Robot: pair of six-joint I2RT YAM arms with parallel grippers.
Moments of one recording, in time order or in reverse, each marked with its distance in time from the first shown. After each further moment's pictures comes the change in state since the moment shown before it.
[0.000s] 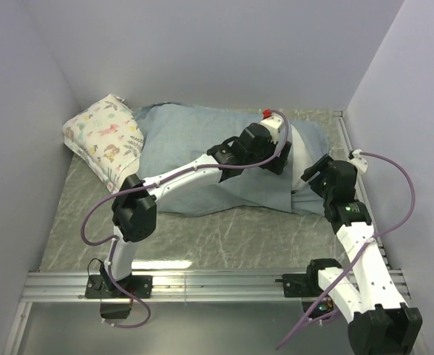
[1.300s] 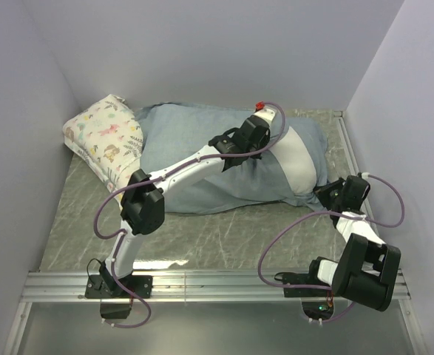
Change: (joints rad) left arm 0.064 0.108 0.152 -0.158 -0.221 0.047; right arm -0.431 0.370 -0.293 0.524 -0.486 0.099
